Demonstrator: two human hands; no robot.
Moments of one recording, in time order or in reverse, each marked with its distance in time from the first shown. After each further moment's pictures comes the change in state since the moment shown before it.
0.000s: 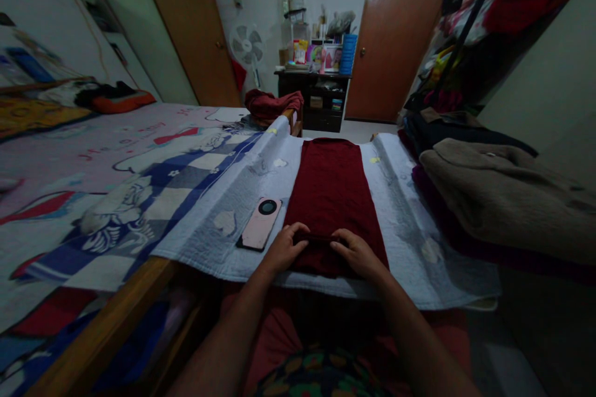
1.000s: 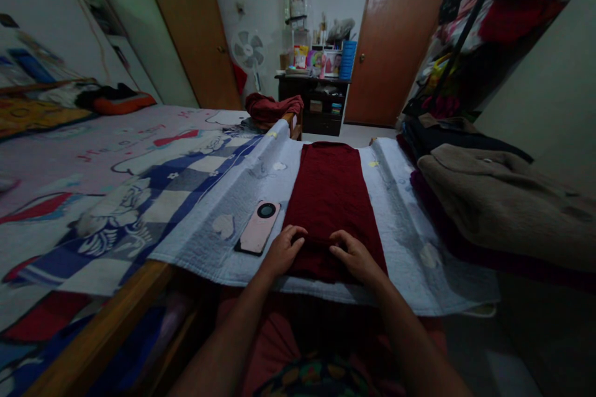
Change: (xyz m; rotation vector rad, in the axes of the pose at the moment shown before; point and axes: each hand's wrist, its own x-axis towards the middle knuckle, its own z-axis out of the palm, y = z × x) left_hand 0.001 0.002 0.002 -0.023 0.065 0.033; right_hand -0.001 -0.001 0.001 0.036 0.032 0.028
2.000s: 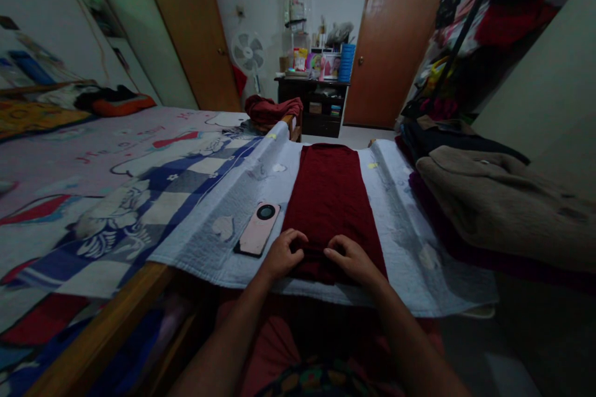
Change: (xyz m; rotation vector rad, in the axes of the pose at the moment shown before) left_hand -0.002 0.005 -0.002 0.011 -0.010 0.031; right_hand 0.001 -0.004 0.002 -0.076 -0.022 -0.023
